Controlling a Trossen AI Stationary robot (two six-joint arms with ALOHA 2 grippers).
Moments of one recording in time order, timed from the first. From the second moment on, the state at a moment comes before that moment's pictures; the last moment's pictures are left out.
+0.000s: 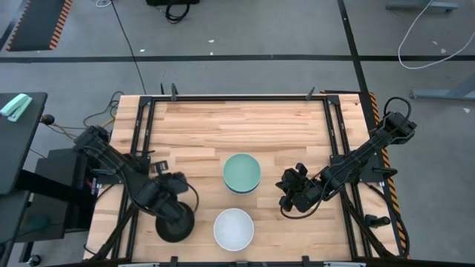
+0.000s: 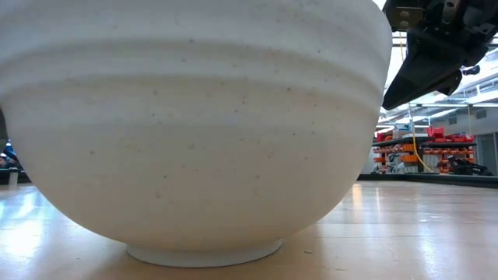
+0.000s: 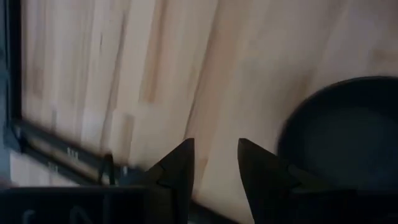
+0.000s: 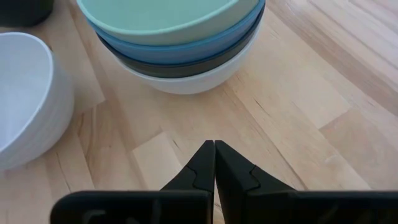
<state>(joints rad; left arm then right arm) -0.68 1.56 1.42 -1.57 -0.34 -0.95 0.60 1.40 0.79 -0.47 0.61 1.03</state>
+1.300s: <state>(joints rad) -0.69 1.18 0.79 -0.87 -0.02 -1.07 0.60 1.40 0.79 -0.45 0.61 1.03</state>
